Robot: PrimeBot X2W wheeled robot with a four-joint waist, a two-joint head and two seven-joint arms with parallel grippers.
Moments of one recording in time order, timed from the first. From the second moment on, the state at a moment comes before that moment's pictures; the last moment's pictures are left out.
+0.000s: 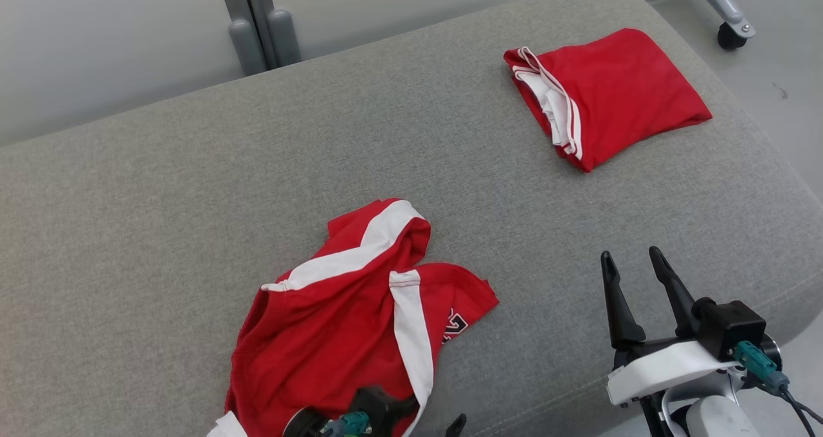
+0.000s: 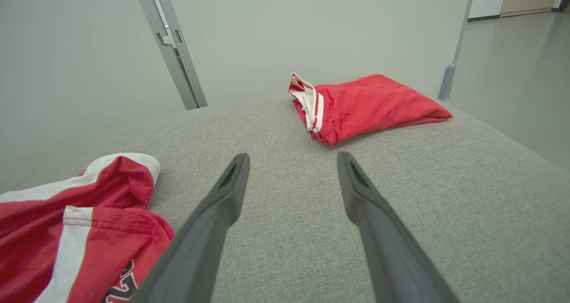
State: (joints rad) left arm -0.17 0.21 -0.90 0.34 -0.53 -0.09 -0.02; right arm -0.04 -0.05 0.04 0.19 0.17 0.13 -0.26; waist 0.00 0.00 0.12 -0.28
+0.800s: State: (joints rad) left arm -0.40 0.14 -0.69 0.52 -0.68 0.00 -0.01; right arm -0.06 -0.05 0.04 0.19 0.19 0.13 -0.26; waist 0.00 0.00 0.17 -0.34
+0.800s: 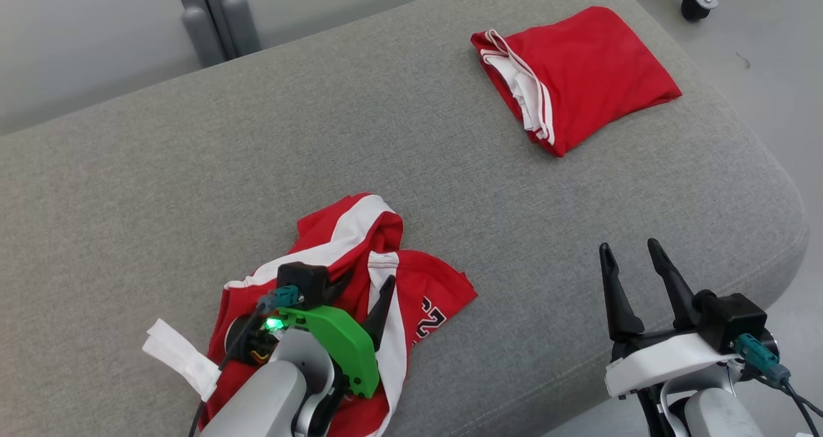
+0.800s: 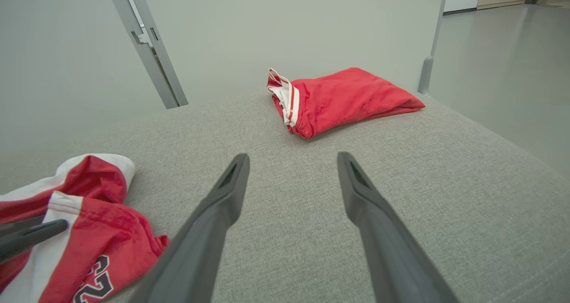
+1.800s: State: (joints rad) left arm -0.42 0.05 -0.90 0.38 -0.69 -0.04 -0.11; right arm -0.06 -0.05 0.04 0.19 0.20 0.13 -0.26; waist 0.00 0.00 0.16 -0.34
